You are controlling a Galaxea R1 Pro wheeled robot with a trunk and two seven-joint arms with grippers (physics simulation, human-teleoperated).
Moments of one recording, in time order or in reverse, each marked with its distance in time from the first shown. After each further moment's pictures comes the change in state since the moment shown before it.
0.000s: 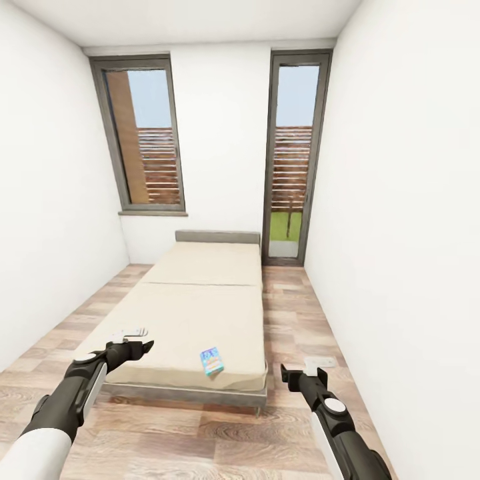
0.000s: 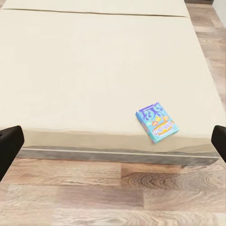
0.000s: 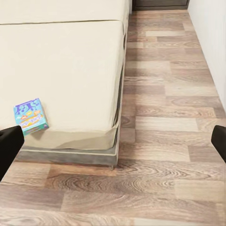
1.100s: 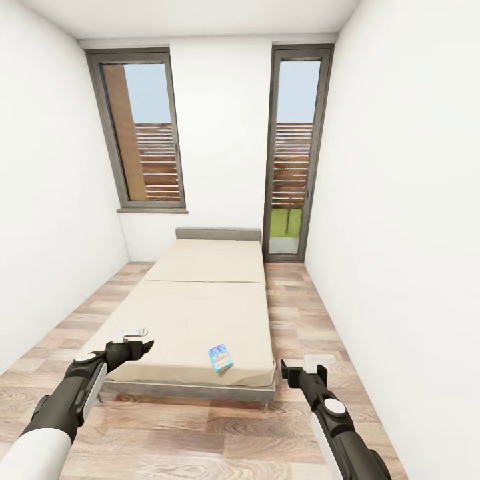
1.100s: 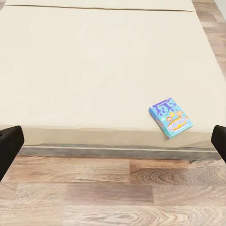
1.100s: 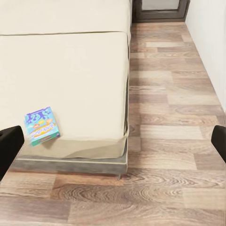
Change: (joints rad) left arm 0.000 0.000 0.000 0.000 0.000 0.000 0.000; right arm 0.001 0.001 0.004 -0.002 0.015 -0.065 -0.003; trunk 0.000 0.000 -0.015
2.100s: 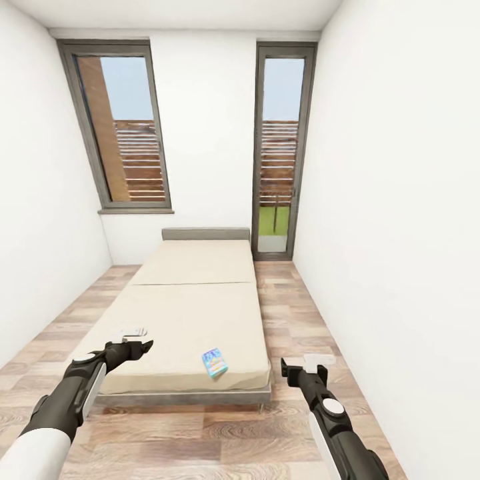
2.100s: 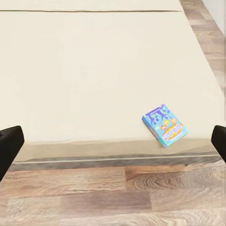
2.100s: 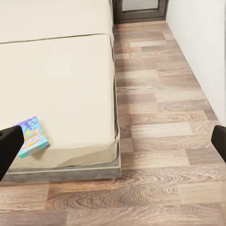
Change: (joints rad) left arm 0.000 0.002 0.004 0.000 0.004 0.000 -0.002; right arm 0.000 0.011 -0.001 0.000 -0.013 -0.010 -0.030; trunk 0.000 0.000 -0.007
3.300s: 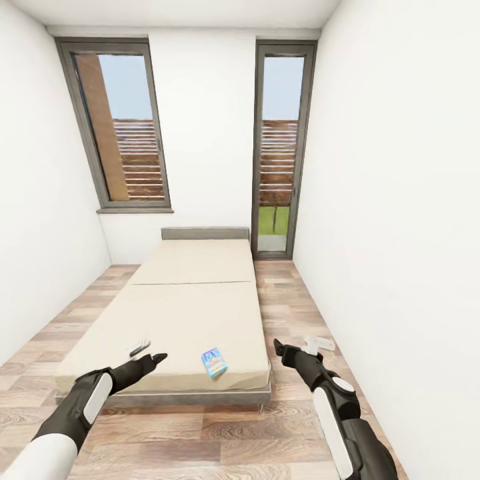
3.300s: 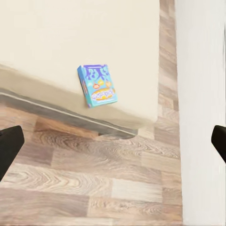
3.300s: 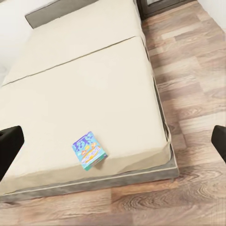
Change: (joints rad) left arm -0.001 -0.023 0.014 0.169 0.449 0.150 0.008; right arm 0.014 0.029 -0.009 -0.279 -0.256 0.263 0.014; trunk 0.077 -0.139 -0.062
